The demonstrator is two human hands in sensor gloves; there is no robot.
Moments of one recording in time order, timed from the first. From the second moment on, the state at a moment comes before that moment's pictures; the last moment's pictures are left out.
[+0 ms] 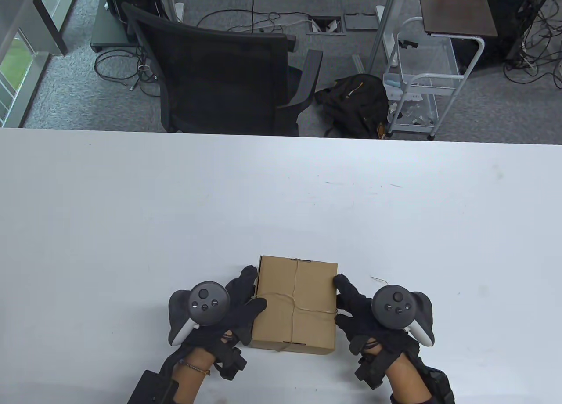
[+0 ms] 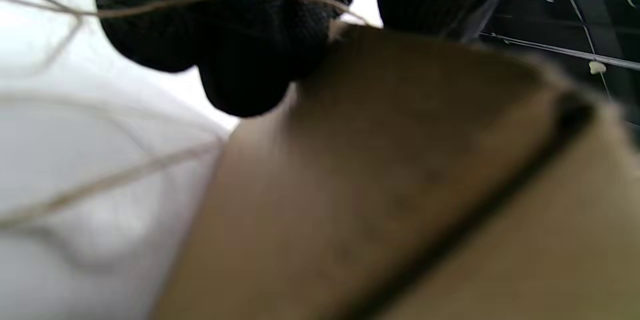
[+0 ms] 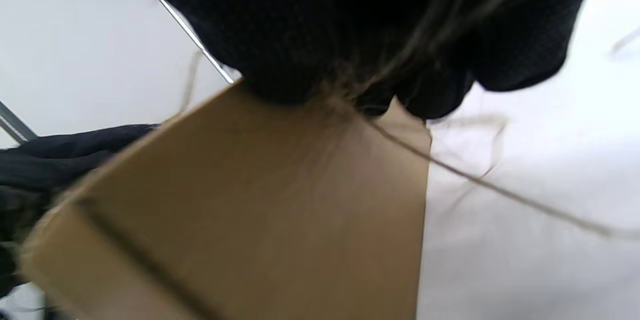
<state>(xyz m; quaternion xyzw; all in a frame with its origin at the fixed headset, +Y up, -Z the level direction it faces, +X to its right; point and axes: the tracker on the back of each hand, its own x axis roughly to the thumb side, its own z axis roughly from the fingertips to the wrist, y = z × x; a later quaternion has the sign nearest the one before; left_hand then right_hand) -0.139 -0.723 -0.173 -0.03 -0.11 0.32 0.94 0.176 -0.720 -0.182 0.16 0.05 0.93 0.33</state>
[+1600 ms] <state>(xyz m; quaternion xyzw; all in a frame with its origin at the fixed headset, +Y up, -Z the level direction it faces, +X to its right) -0.121 -0.764 -0.173 -0.08 -0.23 0.05 0.97 0.146 -0.771 -0.187 0.23 0.09 0.96 0.10</state>
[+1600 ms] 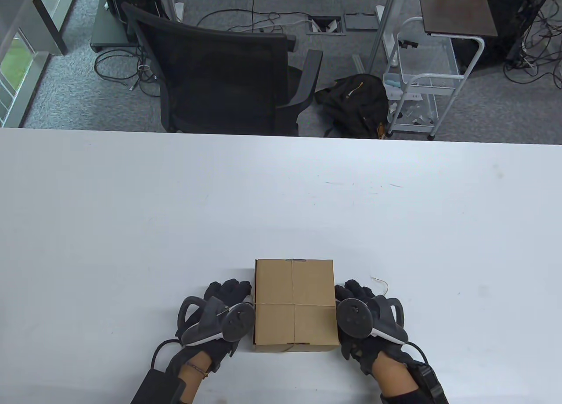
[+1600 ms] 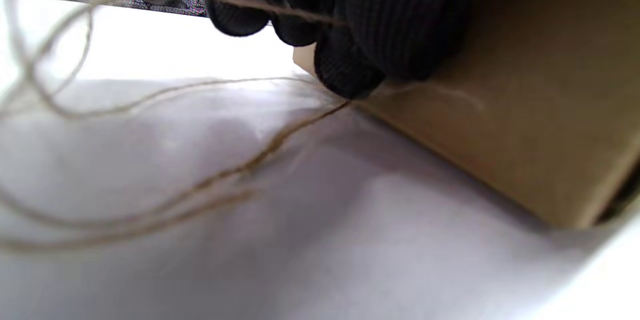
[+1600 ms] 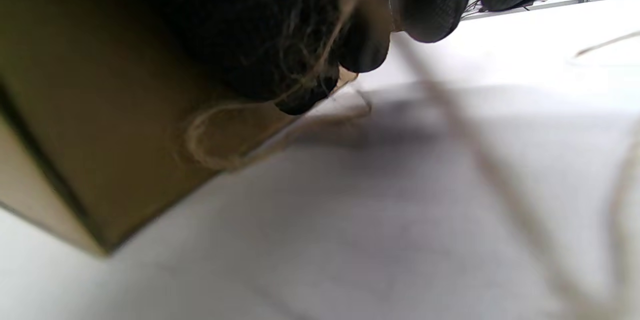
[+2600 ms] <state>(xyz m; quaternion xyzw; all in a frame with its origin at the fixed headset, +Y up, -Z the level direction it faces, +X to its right) -0.163 -0.742 -0.192 -0.06 -0.05 0.50 0.86 0.191 -0.743 -0.195 0.11 -0.01 0.86 0.50</state>
